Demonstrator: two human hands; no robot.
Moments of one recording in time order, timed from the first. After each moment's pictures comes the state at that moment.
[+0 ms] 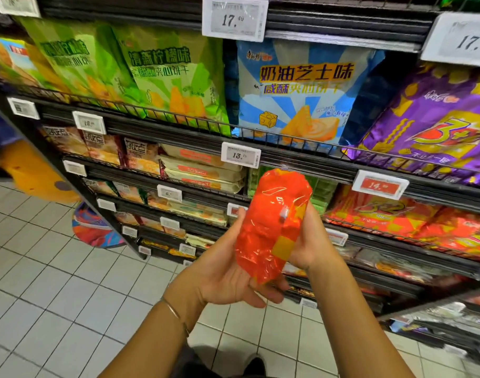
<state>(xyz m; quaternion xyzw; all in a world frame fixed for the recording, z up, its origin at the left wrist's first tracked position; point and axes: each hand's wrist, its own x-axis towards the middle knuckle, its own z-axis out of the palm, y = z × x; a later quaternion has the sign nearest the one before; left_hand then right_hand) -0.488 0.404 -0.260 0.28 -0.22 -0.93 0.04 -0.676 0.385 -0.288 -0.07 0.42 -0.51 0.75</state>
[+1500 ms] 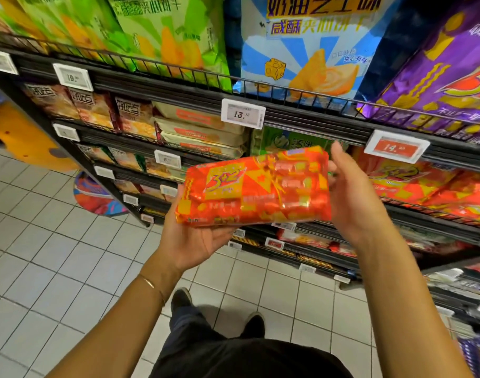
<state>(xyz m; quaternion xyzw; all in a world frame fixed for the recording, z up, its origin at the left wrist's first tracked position) -0.428 0.385 -0.337 0.30 -0.15 -0.88 0.35 -0.709 0.425 -0.240 -0.26 0.52 -0.55 0.60</state>
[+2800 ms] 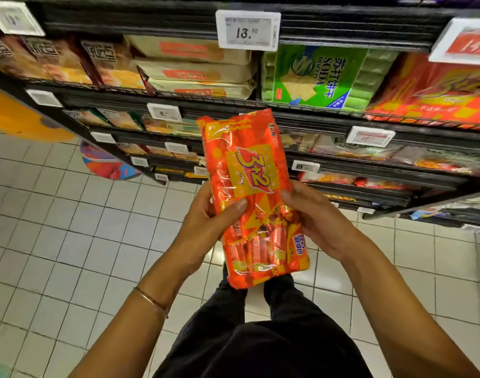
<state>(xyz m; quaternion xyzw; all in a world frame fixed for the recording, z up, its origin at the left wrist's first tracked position) -0.410 0.431 -0.320 0.51 -0.48 -0.67 0.25 -0.631 0.476 -0.348 -0.24 0.52 -0.41 0.71</state>
